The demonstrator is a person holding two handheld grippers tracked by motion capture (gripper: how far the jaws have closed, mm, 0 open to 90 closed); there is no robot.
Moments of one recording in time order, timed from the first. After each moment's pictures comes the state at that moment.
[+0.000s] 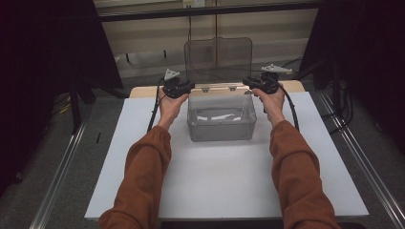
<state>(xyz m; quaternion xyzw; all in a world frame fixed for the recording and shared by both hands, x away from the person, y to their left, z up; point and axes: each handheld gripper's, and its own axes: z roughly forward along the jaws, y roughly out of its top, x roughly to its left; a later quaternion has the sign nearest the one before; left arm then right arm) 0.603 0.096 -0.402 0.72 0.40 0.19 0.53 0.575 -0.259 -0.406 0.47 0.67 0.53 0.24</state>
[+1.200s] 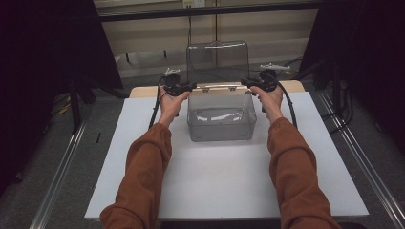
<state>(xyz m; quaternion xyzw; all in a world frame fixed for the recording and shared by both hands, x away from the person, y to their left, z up) 0.613 0.093 -0.402 0.72 0.44 0.15 0.52 0.587 -0.258 -0.408 0.50 0.66 0.52 0.20</state>
